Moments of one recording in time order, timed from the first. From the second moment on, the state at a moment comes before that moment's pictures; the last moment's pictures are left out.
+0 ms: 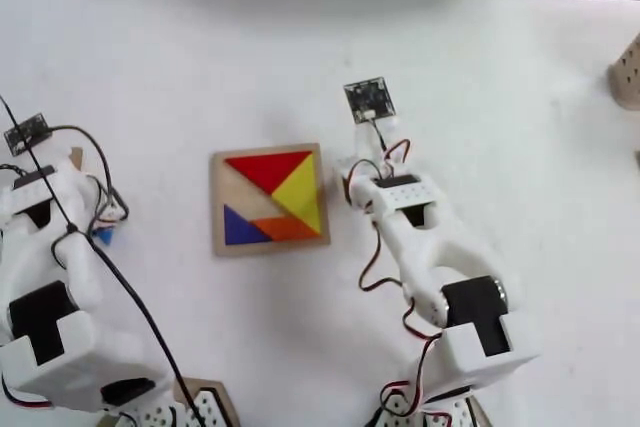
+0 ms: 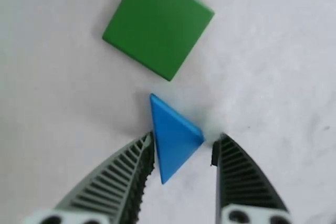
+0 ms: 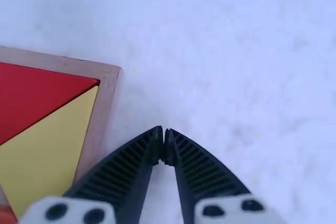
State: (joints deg) left arm -33.7 4.3 34.7 50.4 9.2; right arm -16.3 5.2 40.4 15.0 5.2
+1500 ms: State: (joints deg) left arm -33.5 4.2 35.0 50.5 16.4; right arm -16.3 5.2 40.4 15.0 5.2
